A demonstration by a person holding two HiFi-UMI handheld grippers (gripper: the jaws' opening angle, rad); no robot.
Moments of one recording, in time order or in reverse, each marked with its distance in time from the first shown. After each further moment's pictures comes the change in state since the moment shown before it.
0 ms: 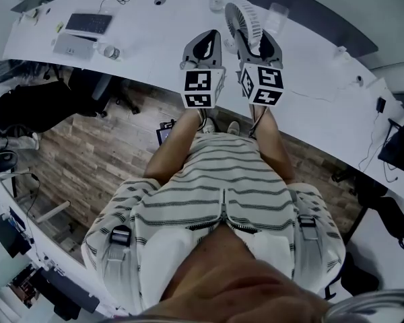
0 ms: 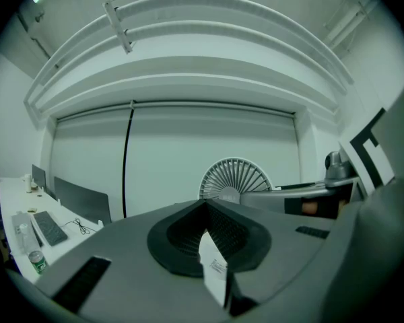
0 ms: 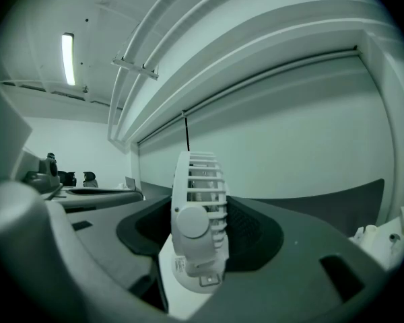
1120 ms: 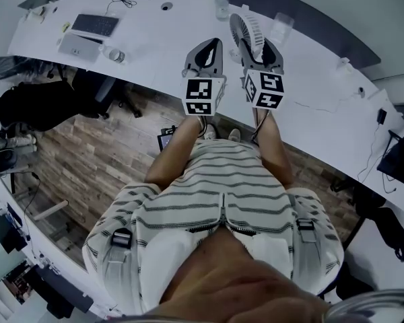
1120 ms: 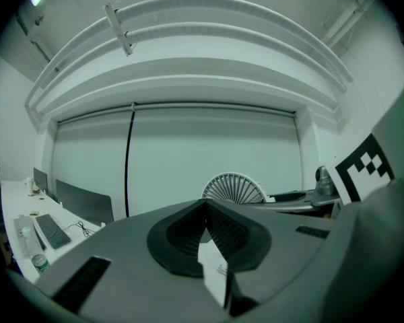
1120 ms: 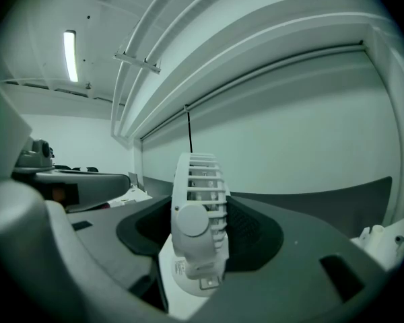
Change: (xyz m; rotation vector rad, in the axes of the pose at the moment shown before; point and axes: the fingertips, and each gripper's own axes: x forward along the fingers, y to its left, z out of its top) left arm 0.000 0.009 -0.001 0.013 -0.010 0.015; right arm 0.019 -0.008 -0.021 -0.018 0.031 0.031
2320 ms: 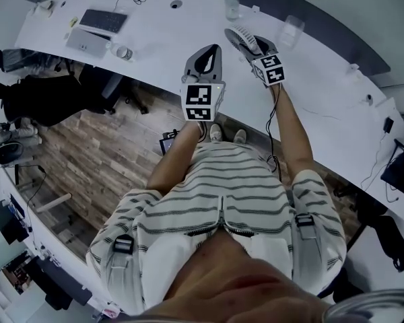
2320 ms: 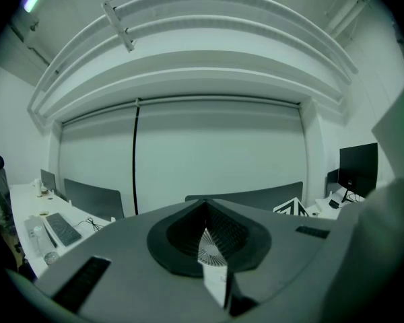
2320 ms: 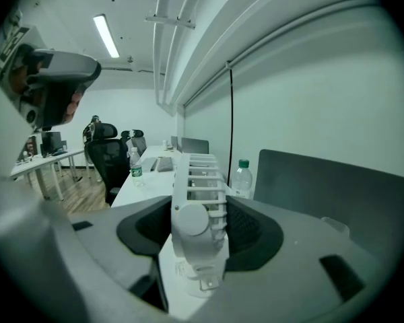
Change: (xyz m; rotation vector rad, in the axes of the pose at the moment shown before) left arm -0.008 0.022 -0.021 0.017 0.064 0.040; right arm 0.103 -0.008 -0.147 -0.214 0.253 0.384
